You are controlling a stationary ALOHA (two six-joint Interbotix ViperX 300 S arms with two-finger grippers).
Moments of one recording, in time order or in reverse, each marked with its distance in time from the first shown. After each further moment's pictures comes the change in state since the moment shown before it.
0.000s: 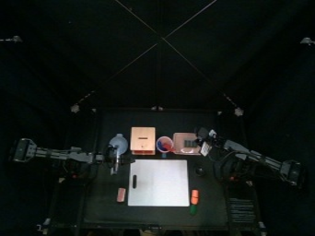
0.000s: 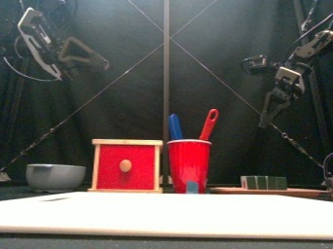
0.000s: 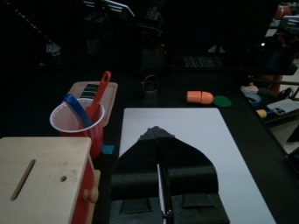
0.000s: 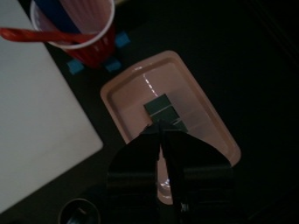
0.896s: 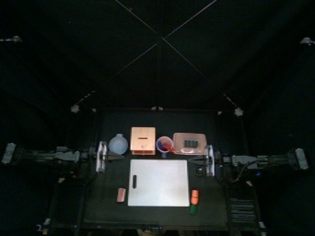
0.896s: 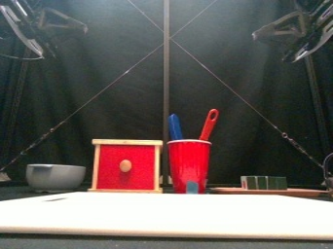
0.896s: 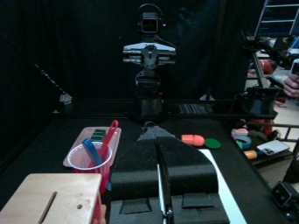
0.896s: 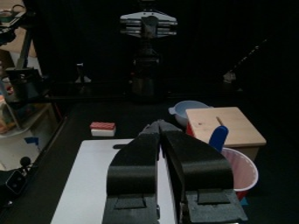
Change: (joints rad) left arm 0.000 -0.342 0.034 0.003 0.086 -0.002; right arm 0.540 -0.258 0.210 0.038 -0.815 -0.008
